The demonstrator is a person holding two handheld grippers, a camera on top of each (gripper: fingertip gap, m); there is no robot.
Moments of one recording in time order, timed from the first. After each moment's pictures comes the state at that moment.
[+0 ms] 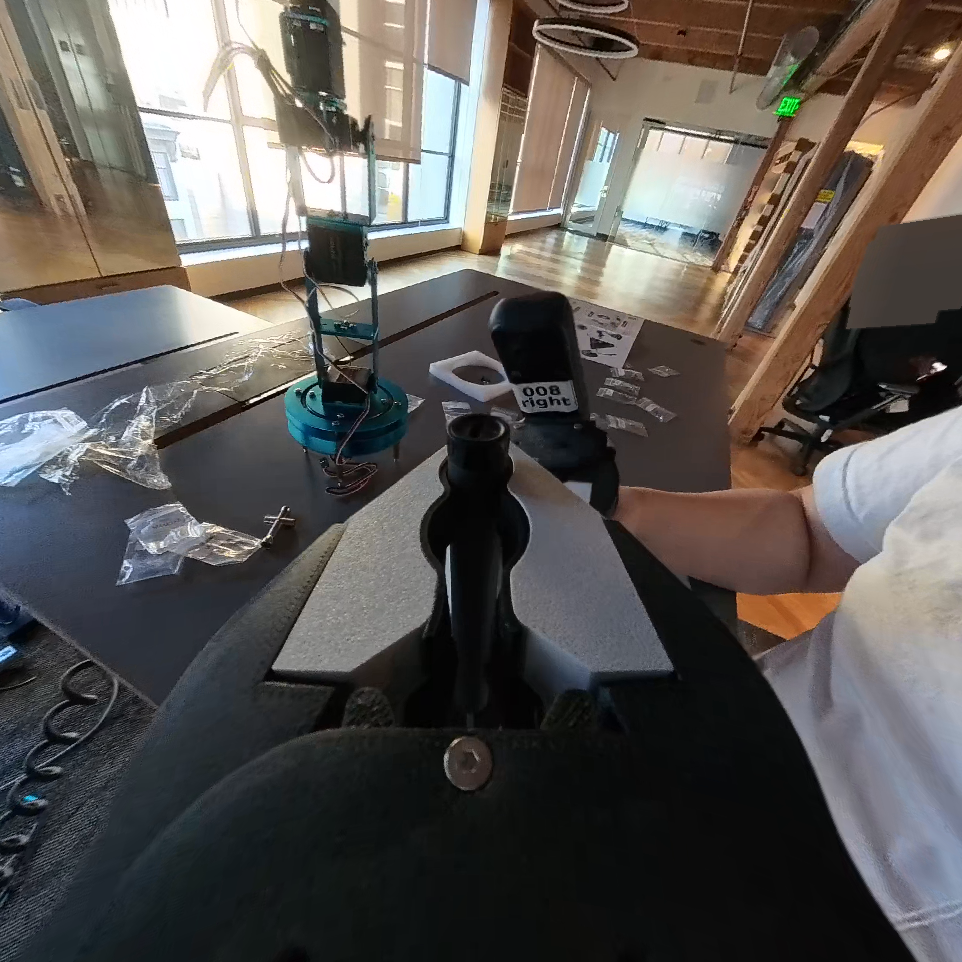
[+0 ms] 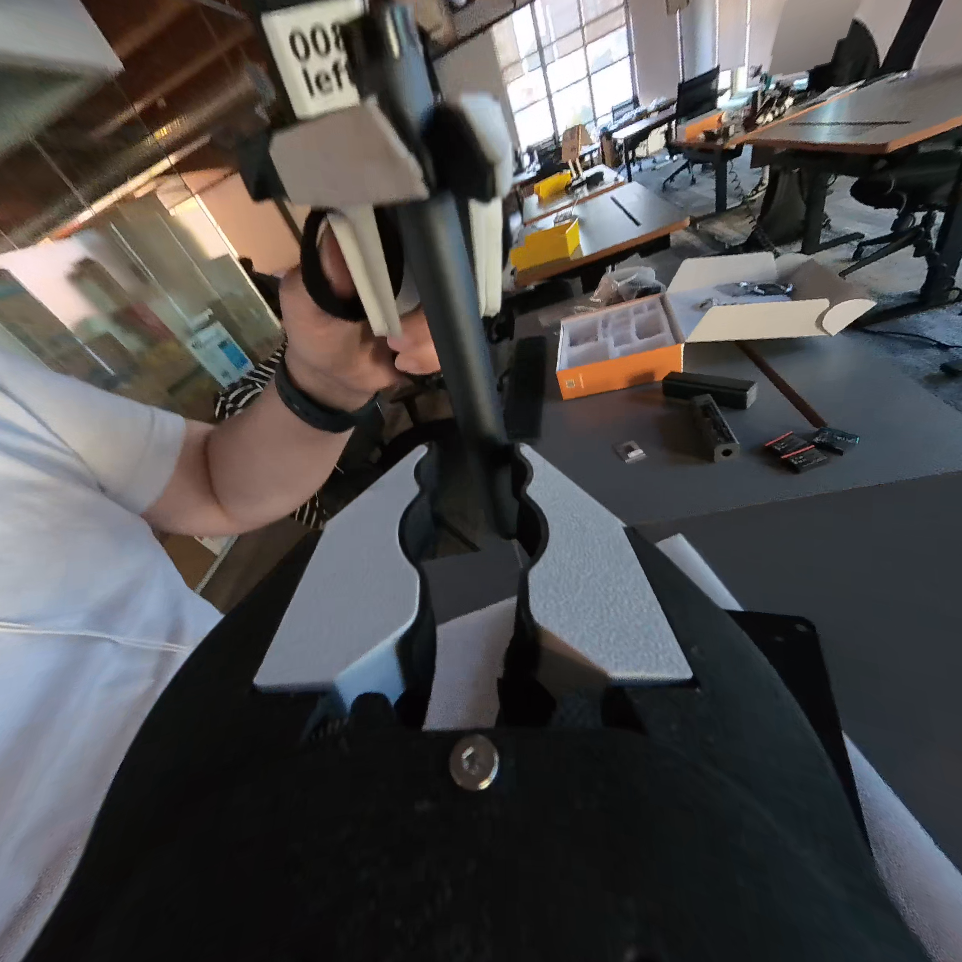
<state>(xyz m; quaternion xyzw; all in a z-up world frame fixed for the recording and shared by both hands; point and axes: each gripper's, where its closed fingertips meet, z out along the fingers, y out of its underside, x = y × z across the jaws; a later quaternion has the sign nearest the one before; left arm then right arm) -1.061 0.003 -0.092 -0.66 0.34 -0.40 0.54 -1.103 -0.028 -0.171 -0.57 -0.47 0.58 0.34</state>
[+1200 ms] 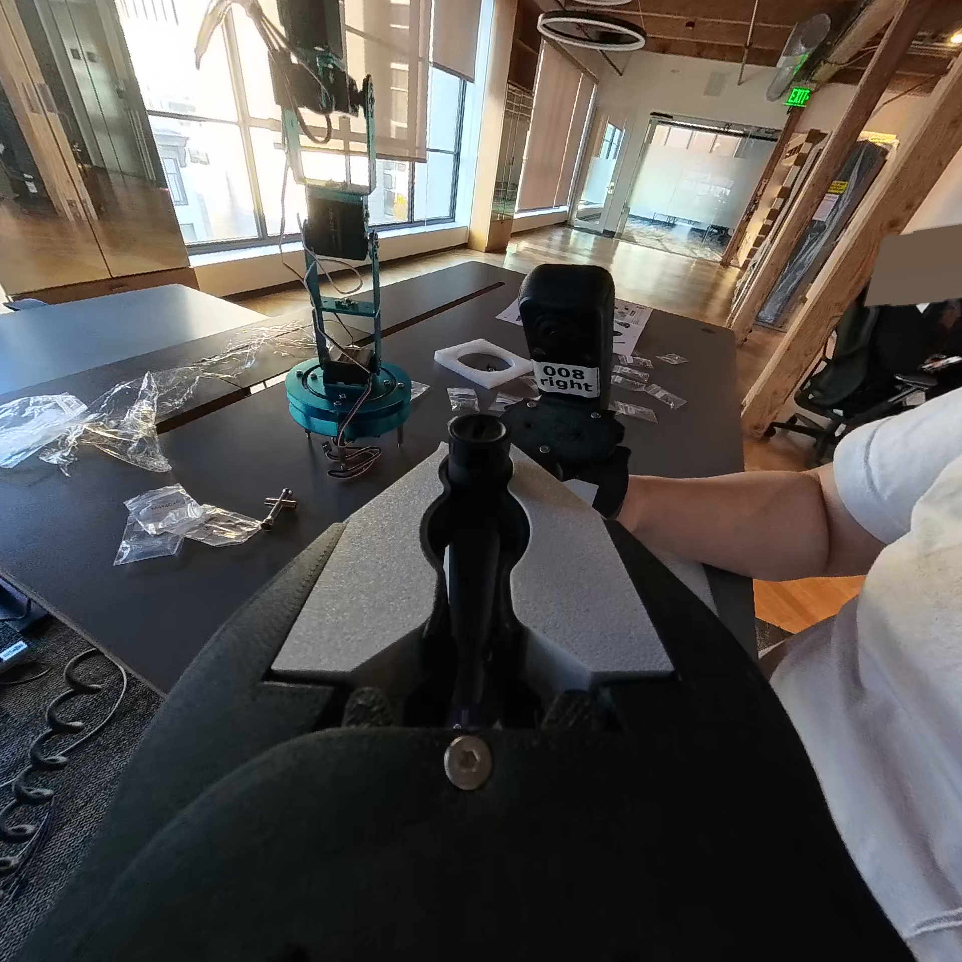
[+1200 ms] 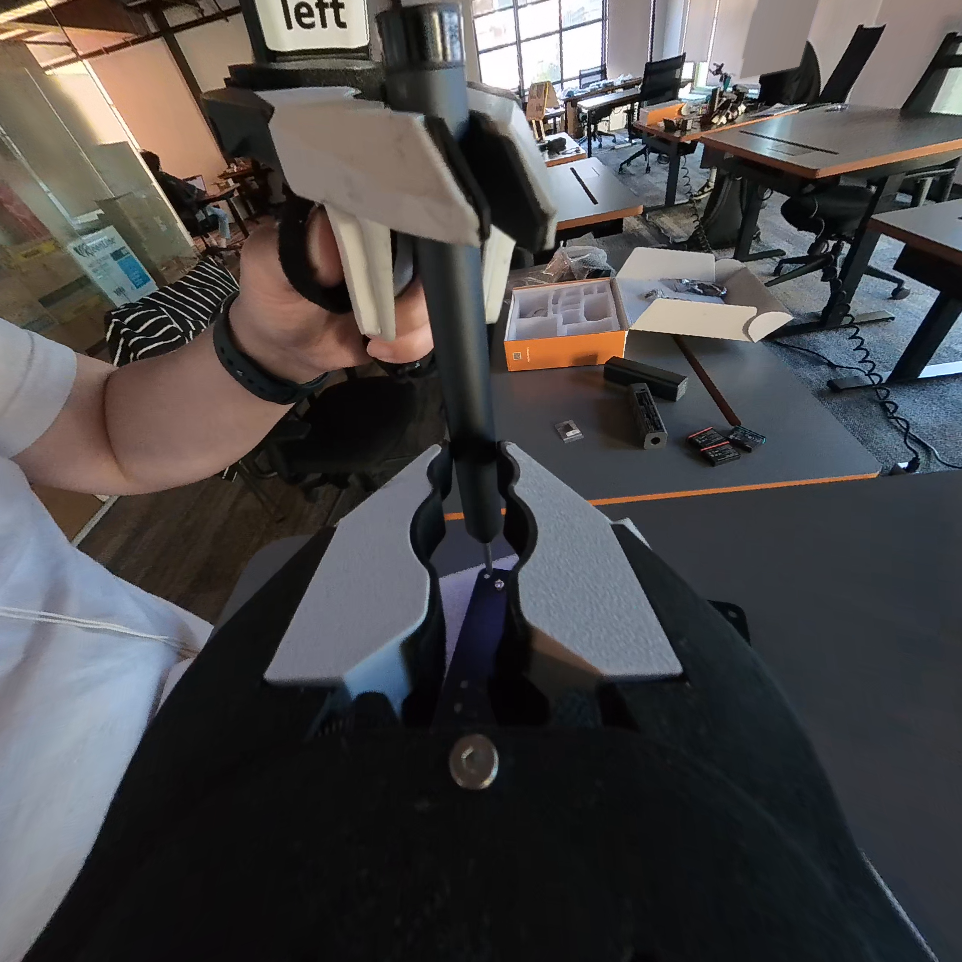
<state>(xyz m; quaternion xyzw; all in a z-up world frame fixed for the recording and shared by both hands) -1.062 0.000 -0.113 -0.66 0.34 -0.39 0.54 -1.107 -0.023 -0.192 -0.57 -0.52 0.50 0.38</state>
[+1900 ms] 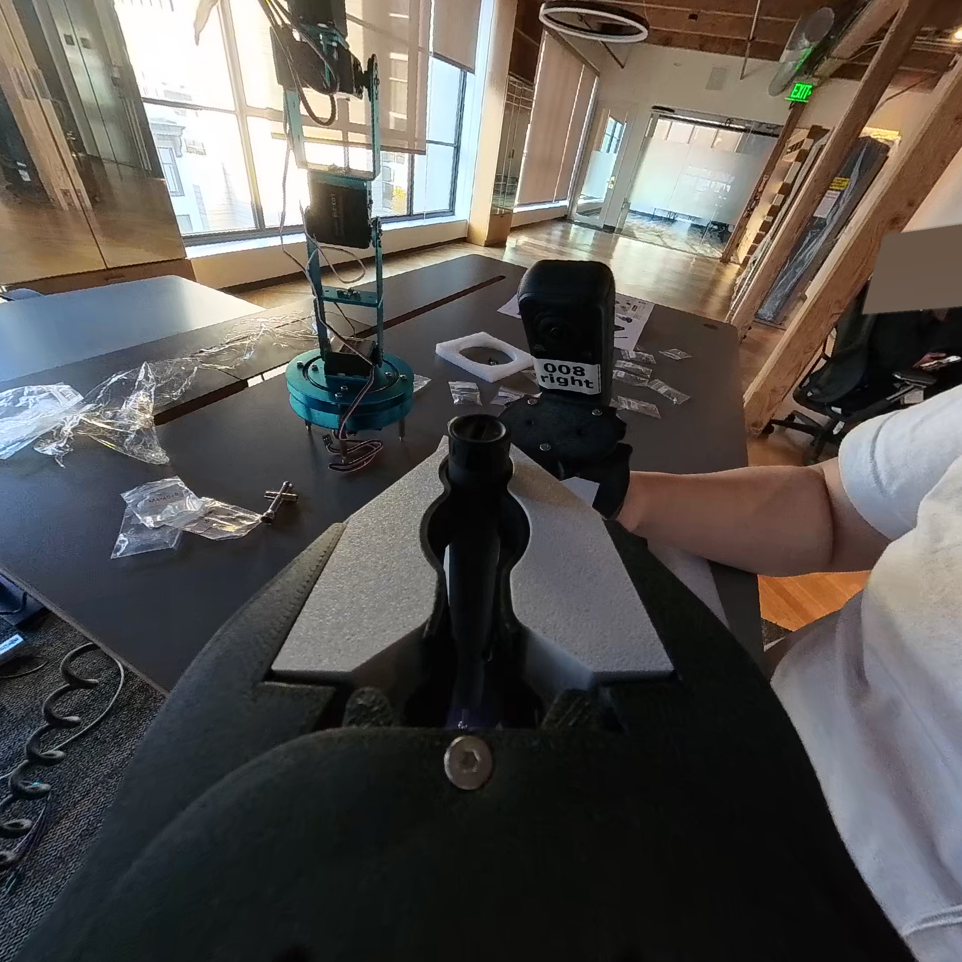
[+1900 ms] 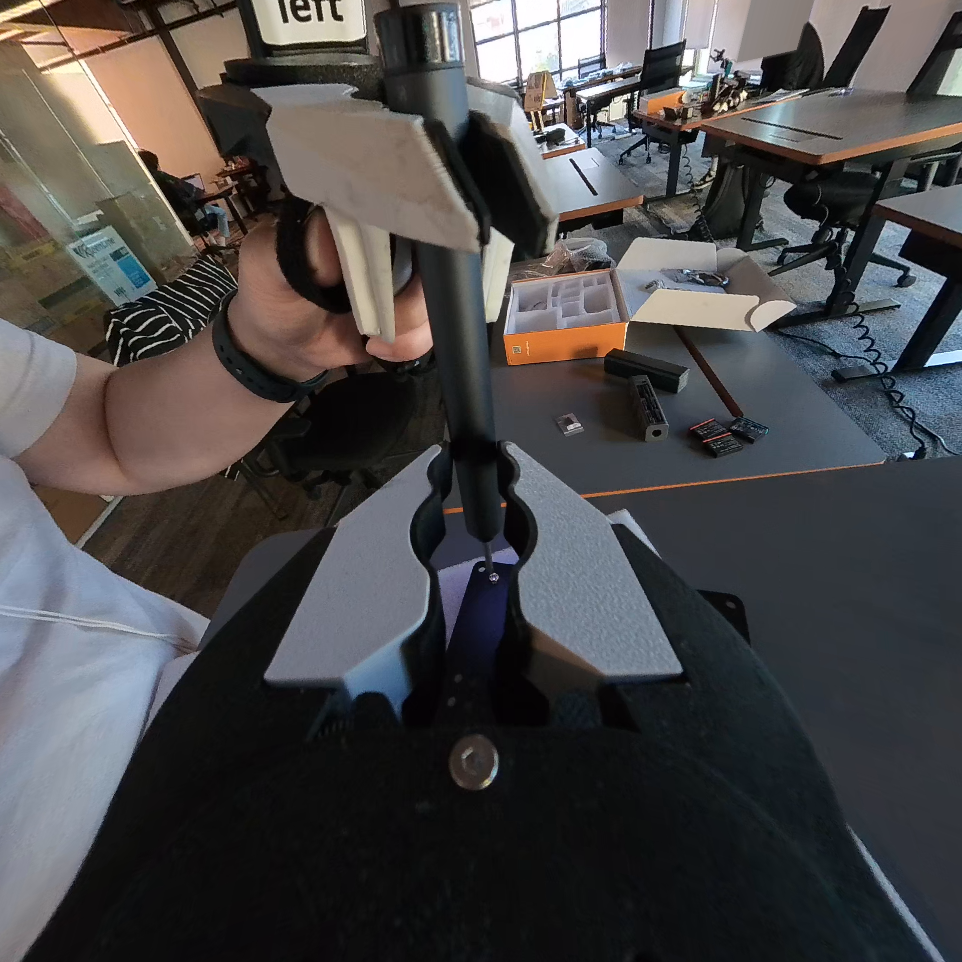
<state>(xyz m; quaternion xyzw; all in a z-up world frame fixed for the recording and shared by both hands) -1.061 0.004 -0.119 -0.67 0.34 -0.39 0.54 -1.108 -0.020 -0.198 -0.58 -0.52 0.50 0.37</state>
